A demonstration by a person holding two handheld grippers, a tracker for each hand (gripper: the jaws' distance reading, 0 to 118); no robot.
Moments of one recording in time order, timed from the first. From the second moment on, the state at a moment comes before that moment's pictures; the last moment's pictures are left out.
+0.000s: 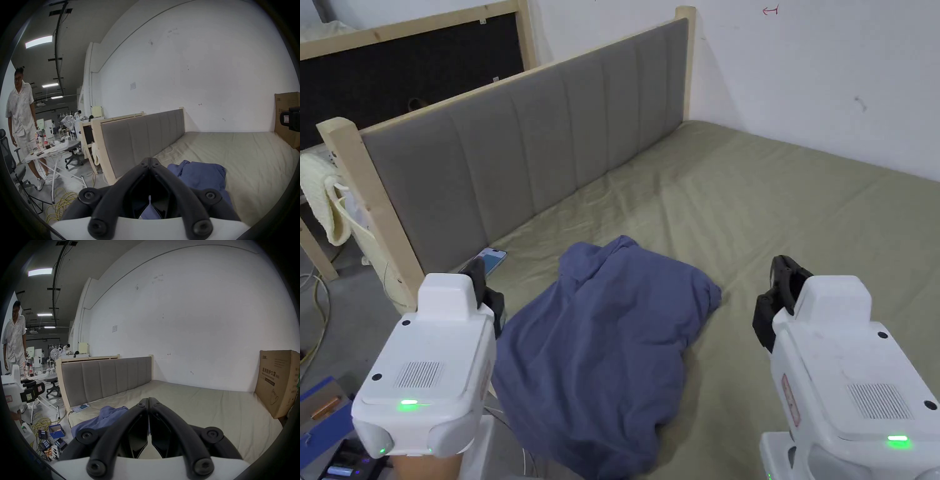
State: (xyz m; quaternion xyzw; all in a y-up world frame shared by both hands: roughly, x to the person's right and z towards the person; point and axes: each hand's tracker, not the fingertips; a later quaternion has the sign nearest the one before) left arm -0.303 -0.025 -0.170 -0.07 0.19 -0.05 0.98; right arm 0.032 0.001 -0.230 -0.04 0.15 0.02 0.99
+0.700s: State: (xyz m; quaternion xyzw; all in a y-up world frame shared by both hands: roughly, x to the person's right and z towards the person) left arm -0.296 -0.162 -0.415 -0.42 0.09 0.04 0.90; right arm 0.115 -0.026 -0.265 -0.09 0.04 0.06 0.99
